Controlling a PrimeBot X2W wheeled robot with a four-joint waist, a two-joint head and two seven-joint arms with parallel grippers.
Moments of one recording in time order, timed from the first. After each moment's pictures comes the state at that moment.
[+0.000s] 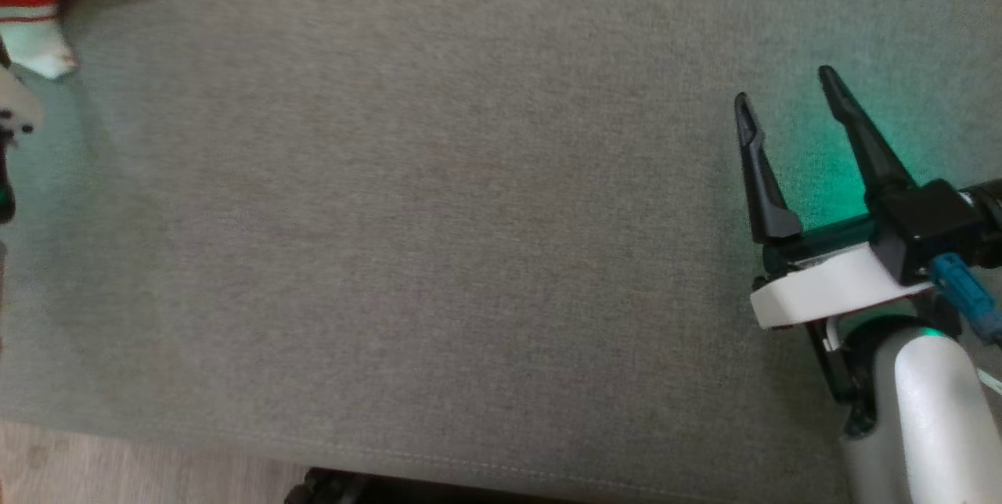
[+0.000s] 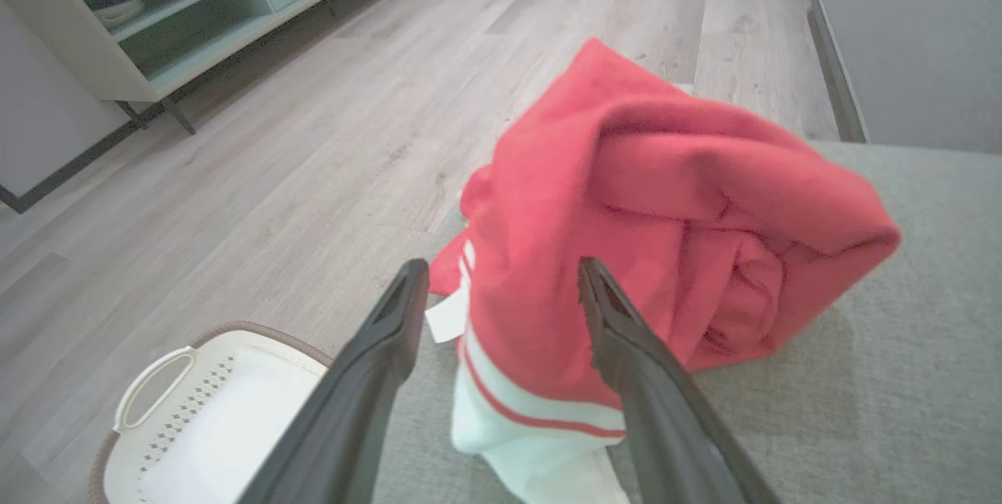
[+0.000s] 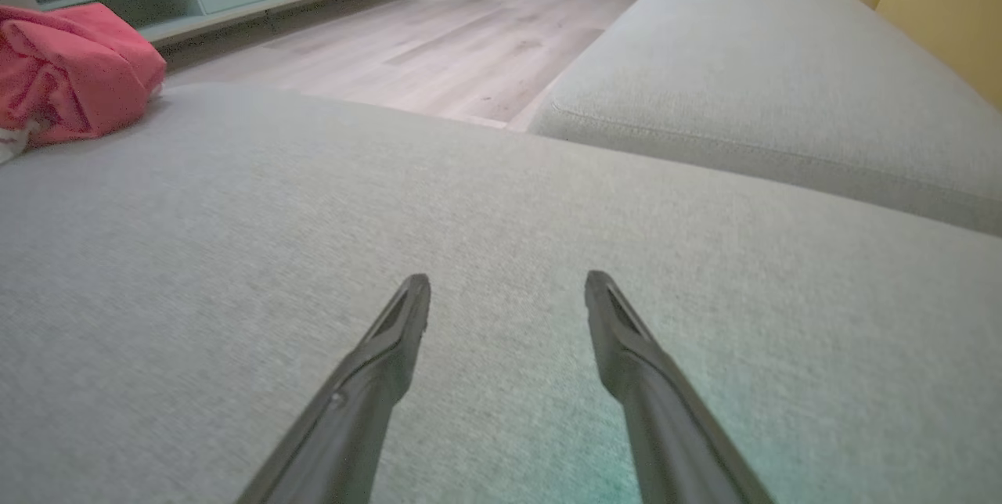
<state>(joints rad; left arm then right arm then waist) -0.92 0.50 -0.27 0.84 -0.61 0.02 -0.02 -0.18 -0.05 0.10 -0.23 -0.09 0.12 0.13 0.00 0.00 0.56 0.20</state>
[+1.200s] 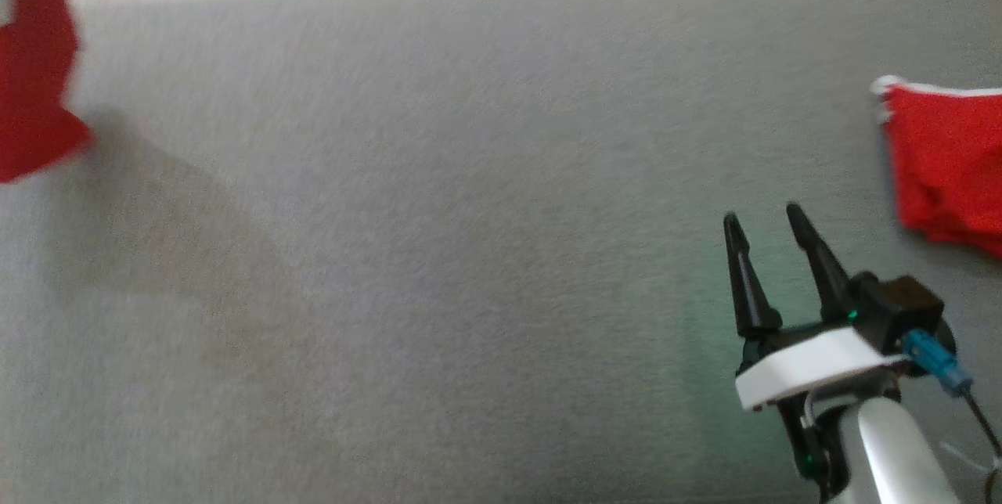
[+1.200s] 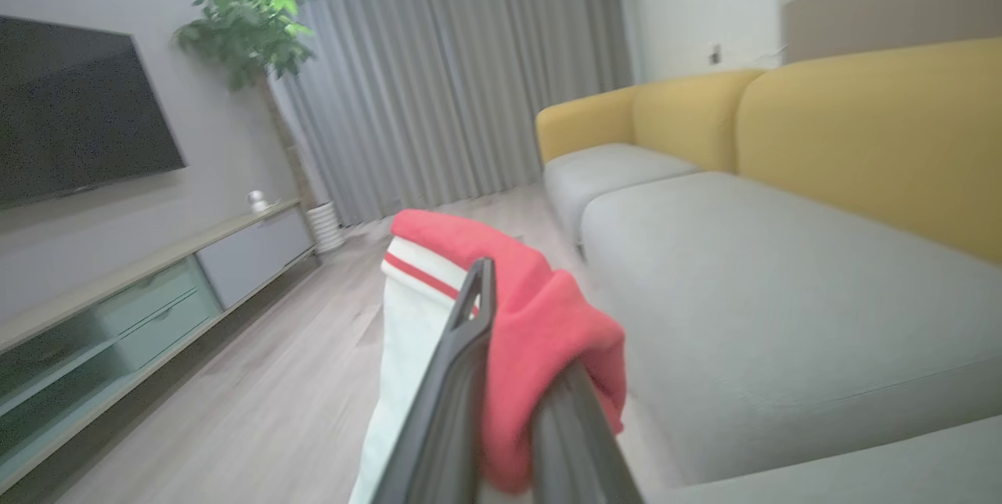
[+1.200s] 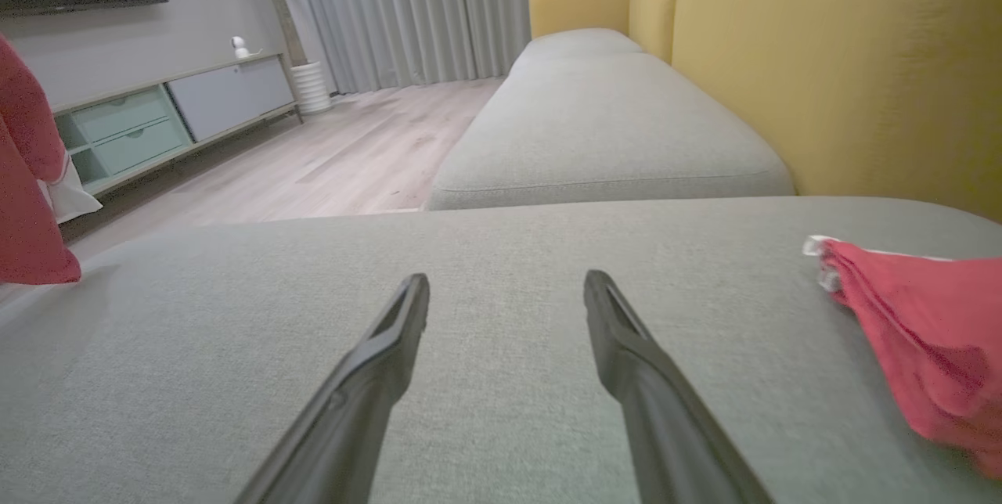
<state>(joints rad) -1.17 0.55 -0.46 0.89 -0.48 -0.11 -0.04 -0.08 -0.05 0.10 0.10 0.14 0.12 -0.08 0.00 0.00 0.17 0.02</state>
